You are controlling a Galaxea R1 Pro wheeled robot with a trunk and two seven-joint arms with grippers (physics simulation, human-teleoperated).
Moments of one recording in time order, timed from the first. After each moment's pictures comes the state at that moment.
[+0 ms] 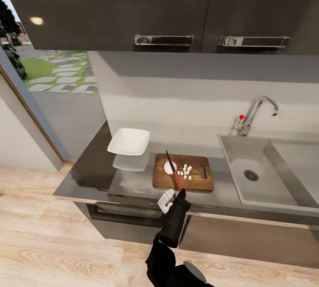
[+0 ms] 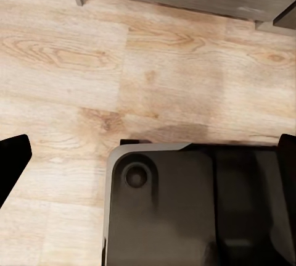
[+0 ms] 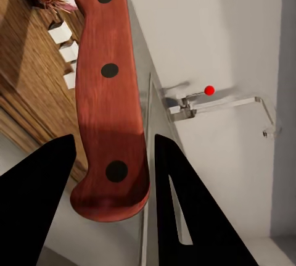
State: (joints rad) left arm 0.39 0.18 -0.26 -1.00 0.33 -0.30 0.06; right arm -0.41 0.17 0.85 -1.12 0.47 0.98 -0.99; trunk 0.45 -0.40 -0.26
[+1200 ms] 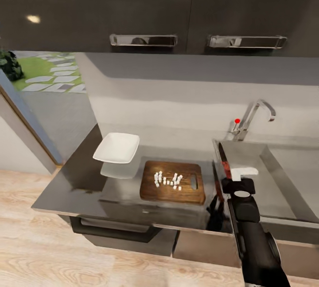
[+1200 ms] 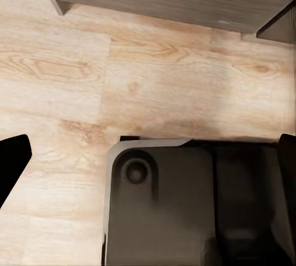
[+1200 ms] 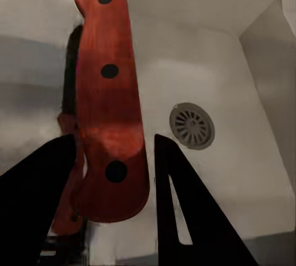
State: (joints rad) left arm 0.39 0.18 -0.26 -1.00 0.33 -0.30 0.06; right arm -0.41 0.14 -0.11 -1.61 0.48 0.79 -0.09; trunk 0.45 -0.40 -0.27
